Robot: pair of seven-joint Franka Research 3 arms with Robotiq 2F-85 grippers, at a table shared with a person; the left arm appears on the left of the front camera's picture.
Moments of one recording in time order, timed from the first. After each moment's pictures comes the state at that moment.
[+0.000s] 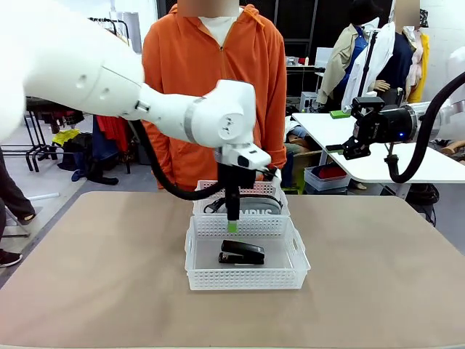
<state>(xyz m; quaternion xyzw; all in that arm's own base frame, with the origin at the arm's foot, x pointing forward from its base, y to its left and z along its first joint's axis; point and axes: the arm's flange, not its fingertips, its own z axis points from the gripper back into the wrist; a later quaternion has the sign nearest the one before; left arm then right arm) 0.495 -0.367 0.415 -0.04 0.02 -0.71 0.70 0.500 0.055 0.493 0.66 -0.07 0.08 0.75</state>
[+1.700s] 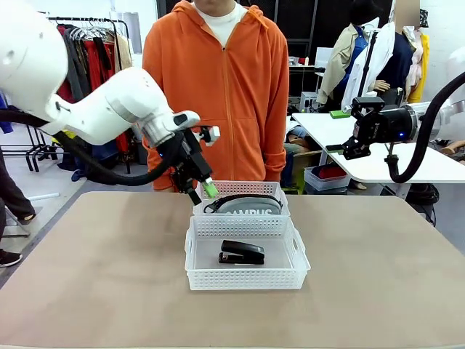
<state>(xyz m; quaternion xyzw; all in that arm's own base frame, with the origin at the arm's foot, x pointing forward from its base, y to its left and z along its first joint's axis) 0.511 -0.220 0.455 -0.37 0.05 -0.40 0.84 0.500 0.055 0.493 0.66 -0.07 0.07 0.75</state>
